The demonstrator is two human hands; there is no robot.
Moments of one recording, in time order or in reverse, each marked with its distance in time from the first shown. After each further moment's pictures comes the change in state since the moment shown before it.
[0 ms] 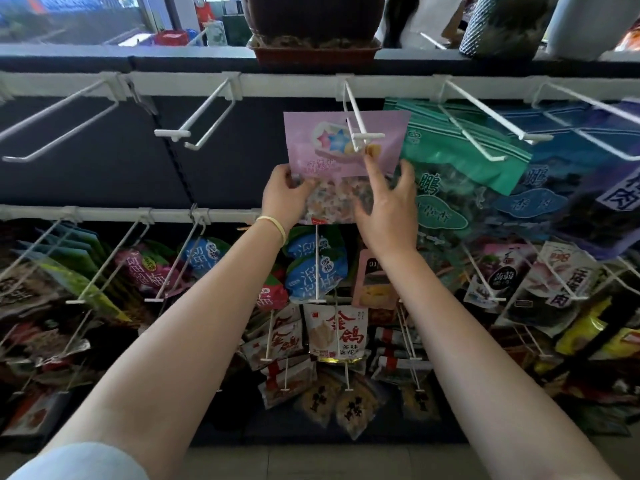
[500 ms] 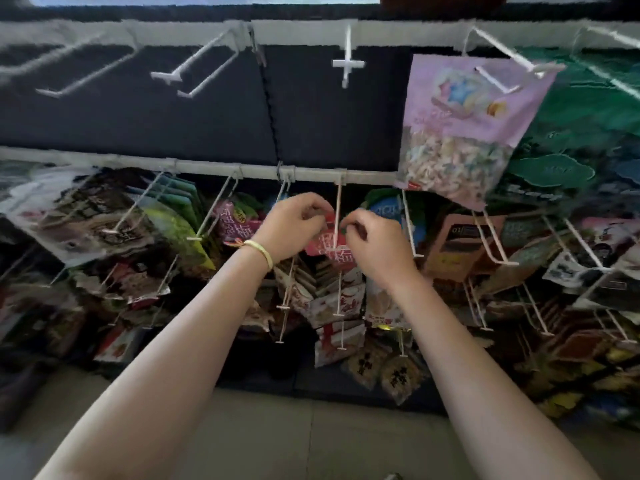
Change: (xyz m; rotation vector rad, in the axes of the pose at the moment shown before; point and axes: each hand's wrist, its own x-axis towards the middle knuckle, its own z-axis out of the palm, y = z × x) left_hand -0.102 -0.053 -0.183 0.415 -0.273 0.076; right_hand -0.119 -0.155 0.033 0.366 -0.442 -0.012
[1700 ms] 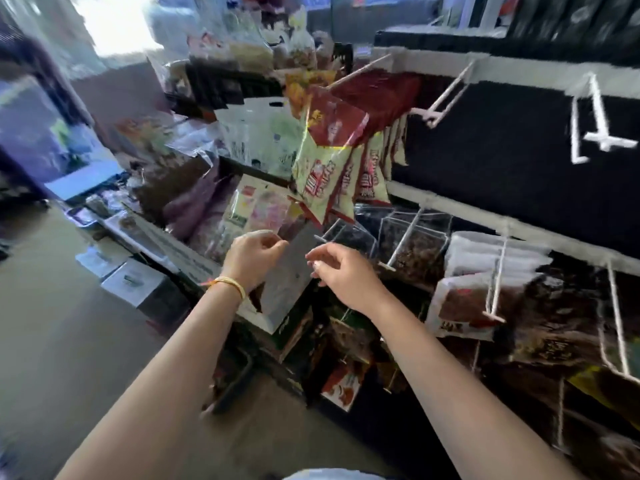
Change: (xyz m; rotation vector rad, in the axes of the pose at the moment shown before) left_hand -0.173 -0.569 -0.751 0.220 0.596 -0.483; right_hand 0.181 -0.632 0.694 0.465 -0.654 -0.131
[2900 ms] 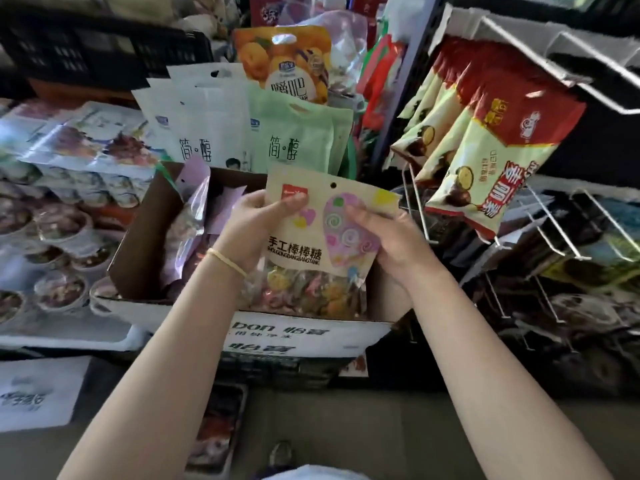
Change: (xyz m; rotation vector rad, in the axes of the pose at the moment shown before) left_hand 0.225 -0.129 -0.096 -0.977 -0.756 0.031; right_hand 0.163 -0.089 0.141 0.690 0.688 0.173
